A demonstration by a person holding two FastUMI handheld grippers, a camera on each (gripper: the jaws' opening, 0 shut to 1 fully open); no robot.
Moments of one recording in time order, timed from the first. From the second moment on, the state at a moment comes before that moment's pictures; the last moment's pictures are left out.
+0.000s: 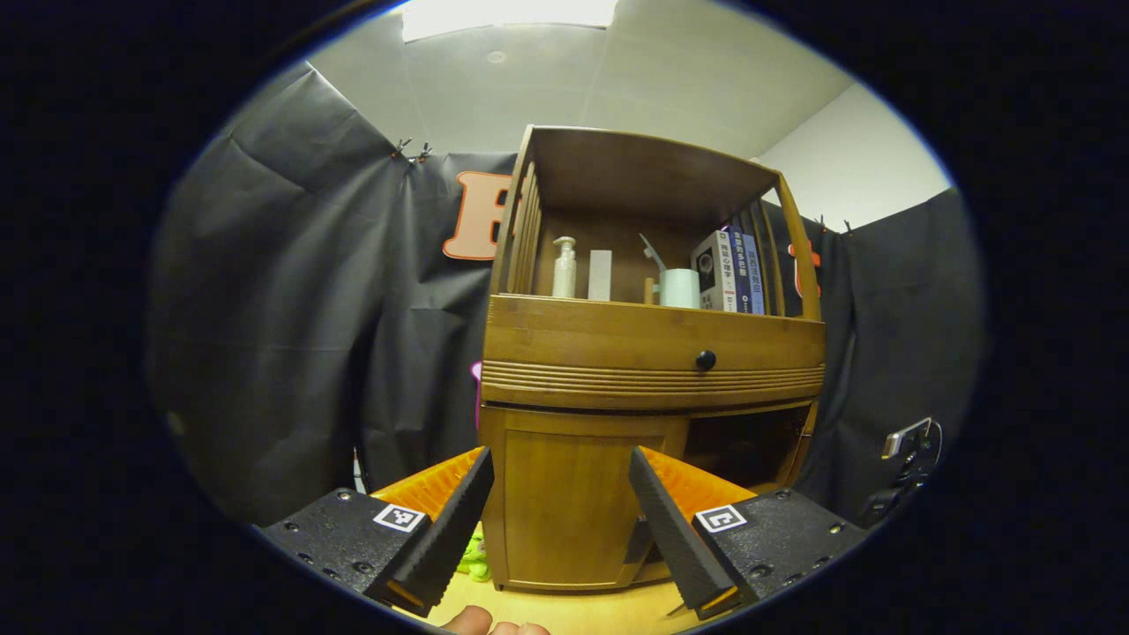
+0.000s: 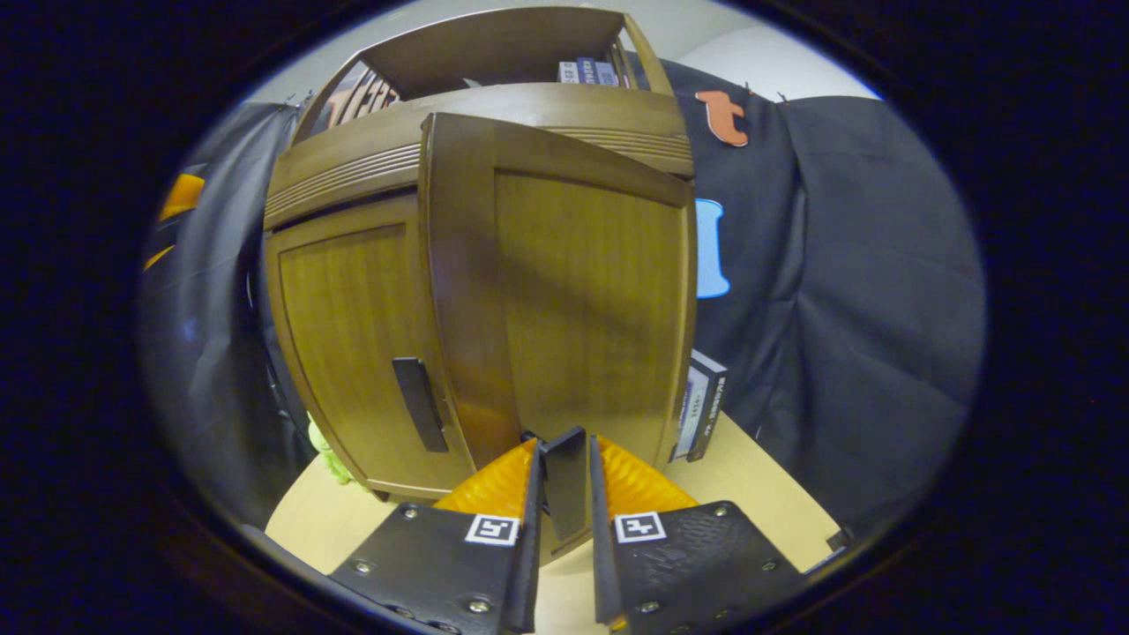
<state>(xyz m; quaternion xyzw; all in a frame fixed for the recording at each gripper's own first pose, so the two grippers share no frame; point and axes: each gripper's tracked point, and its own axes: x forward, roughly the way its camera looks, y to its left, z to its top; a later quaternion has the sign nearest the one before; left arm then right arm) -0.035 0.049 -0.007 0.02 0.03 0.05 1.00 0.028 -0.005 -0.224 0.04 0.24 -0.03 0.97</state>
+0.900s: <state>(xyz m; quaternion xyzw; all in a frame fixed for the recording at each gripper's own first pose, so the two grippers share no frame) -0.021 -0.008 -0.026 -0.02 0.05 -0.01 1.00 -0.025 -0.110 -0.216 0.01 0.25 -0.16 0.96</state>
